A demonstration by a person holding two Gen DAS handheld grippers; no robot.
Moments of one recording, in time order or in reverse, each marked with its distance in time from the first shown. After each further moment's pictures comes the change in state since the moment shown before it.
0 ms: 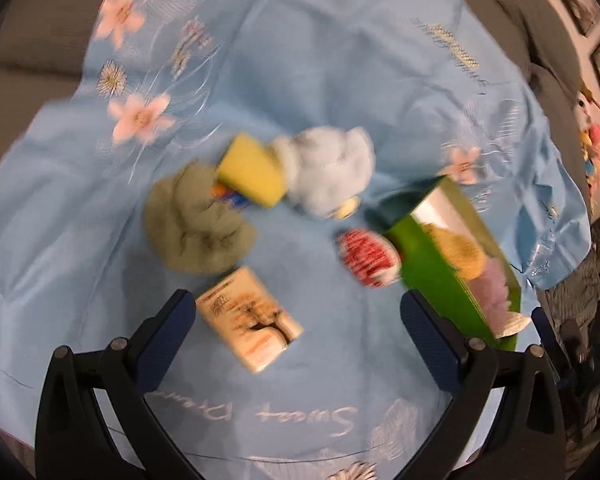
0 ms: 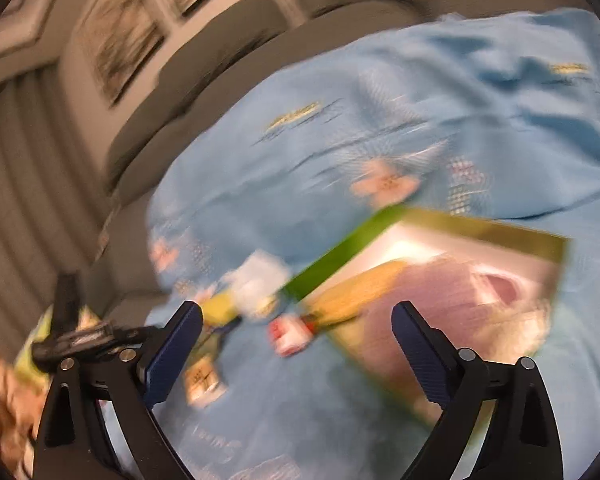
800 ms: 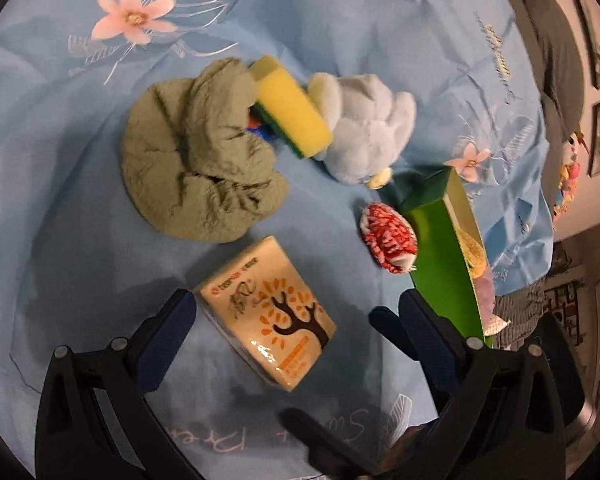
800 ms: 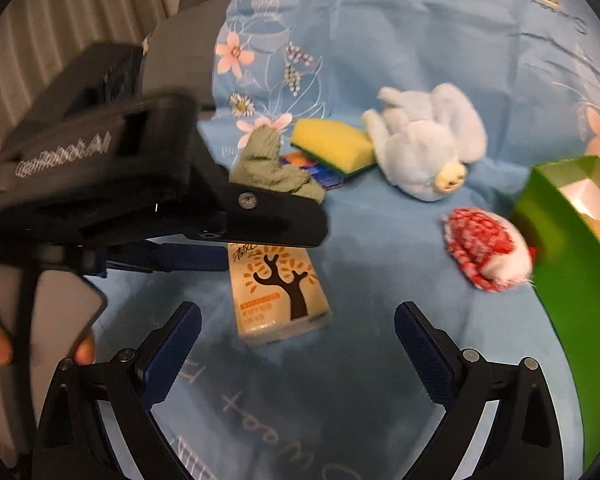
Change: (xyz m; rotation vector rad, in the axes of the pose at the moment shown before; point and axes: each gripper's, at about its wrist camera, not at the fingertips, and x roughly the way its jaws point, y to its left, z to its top) left arm 0.057 0.065 -0.007 -0.173 0.164 -0.227; right arm 0.183 0.145 -0.100 -0.394 0.452 0.019
